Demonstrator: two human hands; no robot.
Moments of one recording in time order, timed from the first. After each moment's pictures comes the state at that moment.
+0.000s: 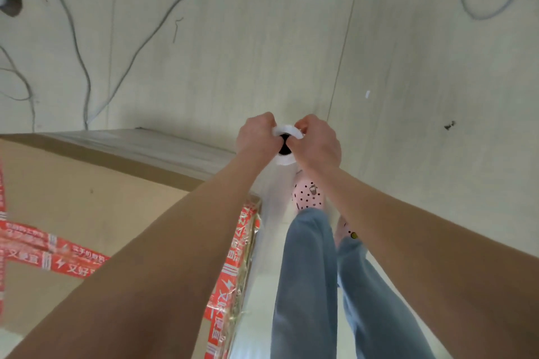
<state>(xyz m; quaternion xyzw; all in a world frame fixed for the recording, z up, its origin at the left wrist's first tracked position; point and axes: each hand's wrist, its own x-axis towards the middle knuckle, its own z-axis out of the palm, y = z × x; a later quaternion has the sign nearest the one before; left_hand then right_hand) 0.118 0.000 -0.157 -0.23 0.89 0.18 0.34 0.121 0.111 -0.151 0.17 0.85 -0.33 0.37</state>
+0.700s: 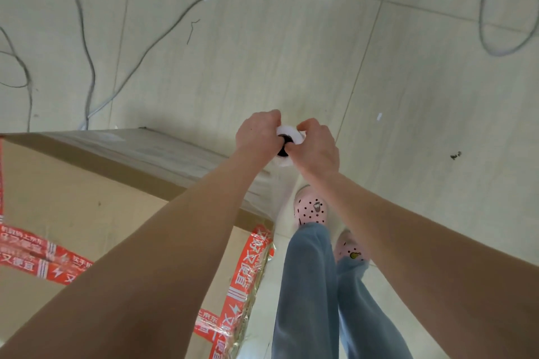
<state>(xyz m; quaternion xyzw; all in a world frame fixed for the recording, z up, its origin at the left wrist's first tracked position) 0.078 -0.046 -0.155 -0.17 0.92 0.16 0.33 0.083 0.066 -0.155 0.13 0.85 -0.32 0.39</state>
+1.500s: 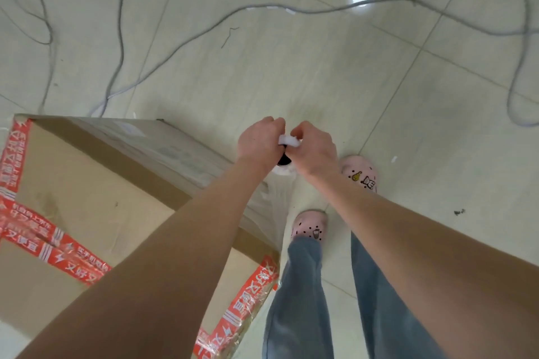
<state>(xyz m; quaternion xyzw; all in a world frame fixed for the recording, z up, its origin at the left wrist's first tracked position) 0.052 -0.100 -0.150 -0.21 0.92 0.17 0.28 0.018 0.003 -0.151 -0.01 0.86 -0.27 0.44</state>
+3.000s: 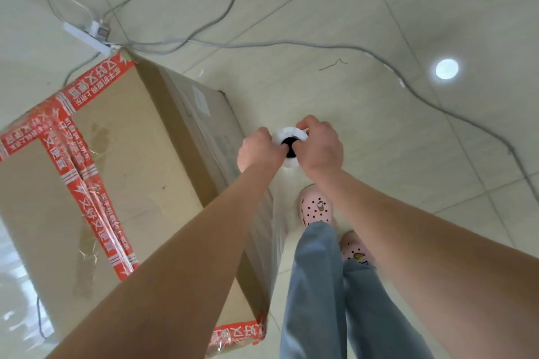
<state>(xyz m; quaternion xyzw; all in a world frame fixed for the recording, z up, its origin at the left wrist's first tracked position) 0.063 -0.238 -0.147 -0.68 0.62 0.33 0.20 -0.025 -0.189 -0.156 -0.26 0.84 -0.14 0.46</state>
